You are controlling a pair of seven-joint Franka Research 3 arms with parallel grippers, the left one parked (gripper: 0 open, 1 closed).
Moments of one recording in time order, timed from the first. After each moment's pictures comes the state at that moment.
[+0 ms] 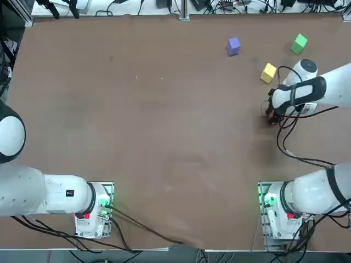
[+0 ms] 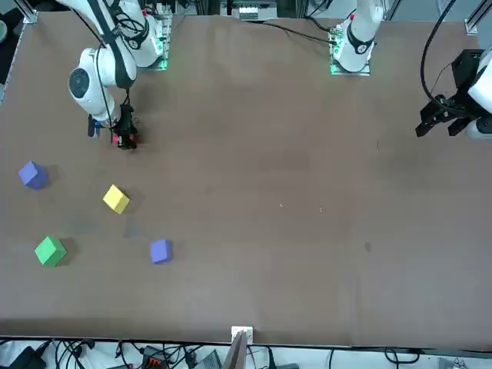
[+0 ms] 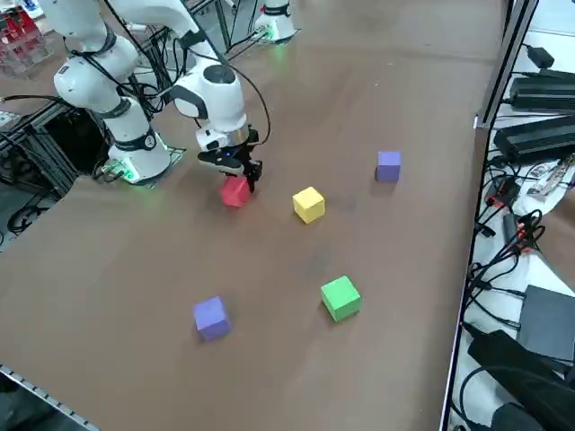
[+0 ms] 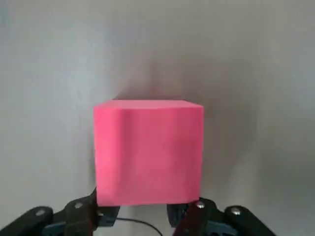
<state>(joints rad) 0.04 0.08 -0.07 -2.74 0.04 2.74 1.43</state>
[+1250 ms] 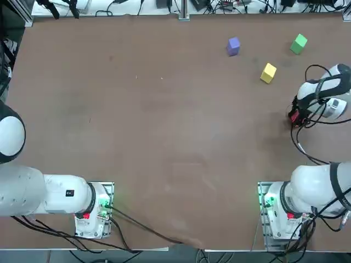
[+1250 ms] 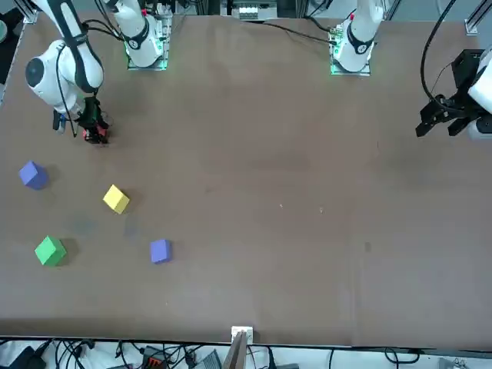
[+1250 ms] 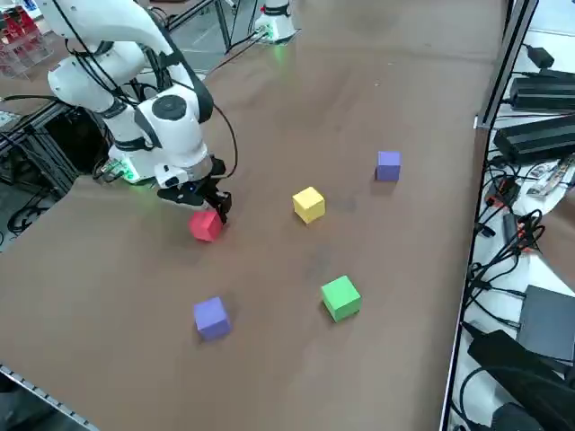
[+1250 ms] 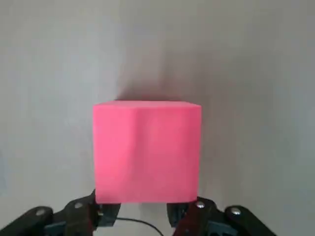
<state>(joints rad) -0.33 0.08 -0.07 -2.72 0.04 2.75 1.04</state>
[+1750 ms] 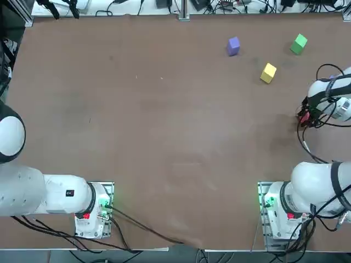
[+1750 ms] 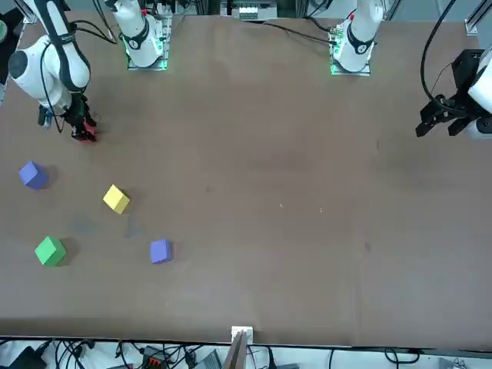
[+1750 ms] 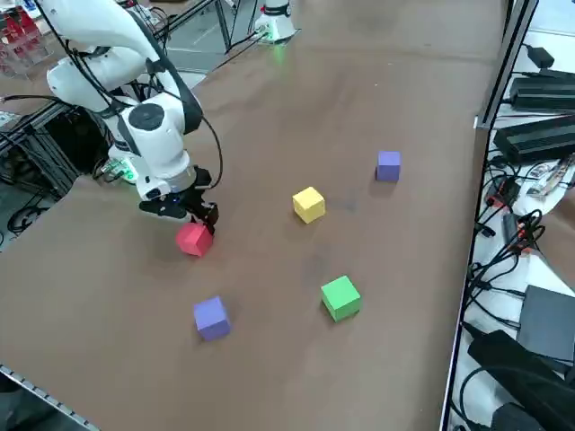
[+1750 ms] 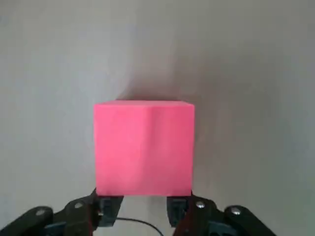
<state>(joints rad) -0.45 0.08 -0.07 -2.70 0.02 2.75 0.93</state>
